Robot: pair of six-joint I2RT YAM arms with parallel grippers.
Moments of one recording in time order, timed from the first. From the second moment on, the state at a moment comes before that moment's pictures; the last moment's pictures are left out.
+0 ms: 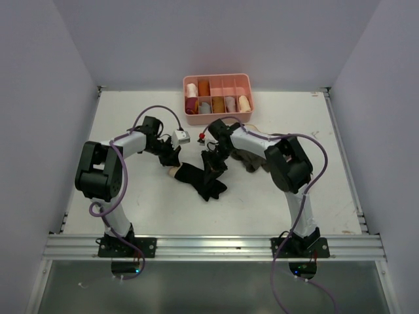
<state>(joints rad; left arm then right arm) -0.19 1.85 1.10 -0.51 0.70 0.80 0.65 2.13 1.56 -0.82 -0.67 0.30</state>
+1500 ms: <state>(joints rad) 0.07 1.69 0.97 -0.46 0.83 0.16 0.69 2.13 1.14 0.00 -0.85 0.88</state>
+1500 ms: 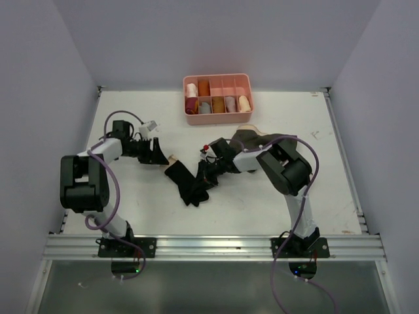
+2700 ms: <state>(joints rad) 0.15 1.68 0.73 0.05 0.86 -0.40 0.71 2.17 1.09 0.38 -0.77 1.14</state>
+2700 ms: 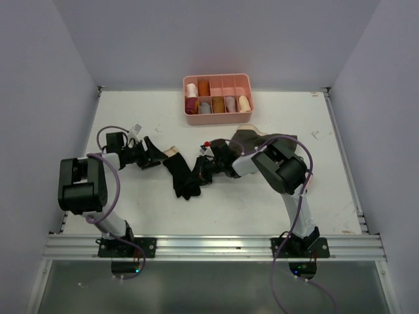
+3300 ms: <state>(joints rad) 0.11 1.81 0.72 0.25 0.81 -0.53 0.72 2.19 1.13 0.33 -0.79 1.11</state>
